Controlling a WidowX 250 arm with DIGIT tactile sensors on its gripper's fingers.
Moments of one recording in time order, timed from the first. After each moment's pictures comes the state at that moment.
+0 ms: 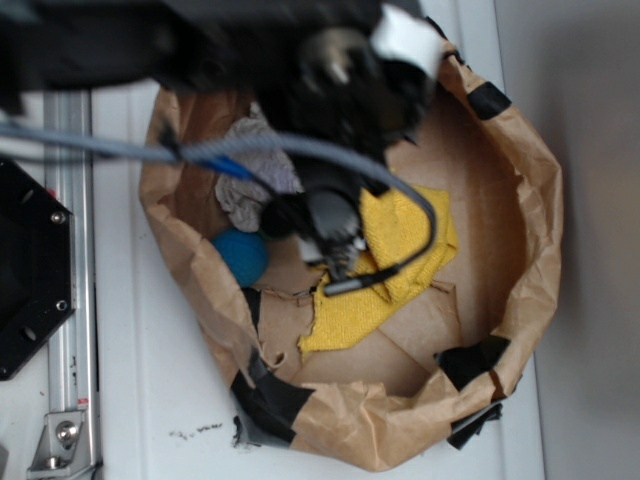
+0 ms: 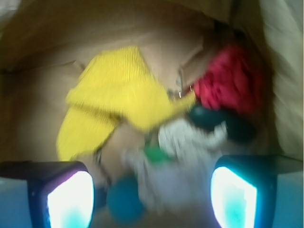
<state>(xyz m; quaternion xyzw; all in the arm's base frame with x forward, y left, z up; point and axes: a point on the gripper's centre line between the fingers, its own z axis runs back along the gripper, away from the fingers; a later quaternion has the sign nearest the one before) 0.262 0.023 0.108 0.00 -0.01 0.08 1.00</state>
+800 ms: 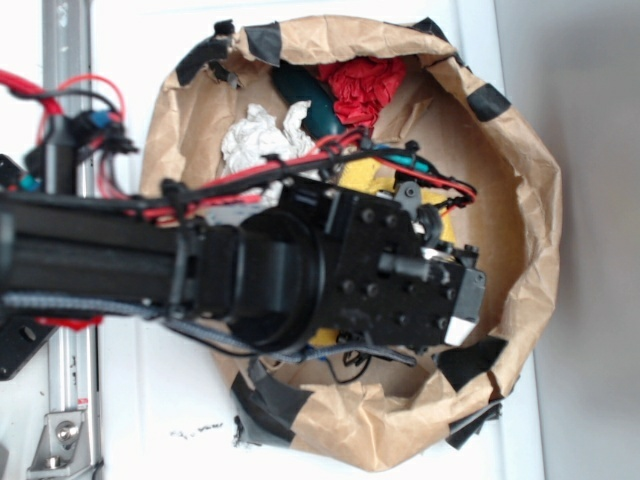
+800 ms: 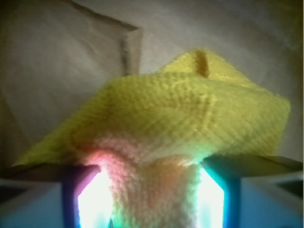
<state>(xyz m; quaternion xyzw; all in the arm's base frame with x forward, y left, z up) 0.292 -0.008 0.023 0.09 -0.02 -0.18 0.98</state>
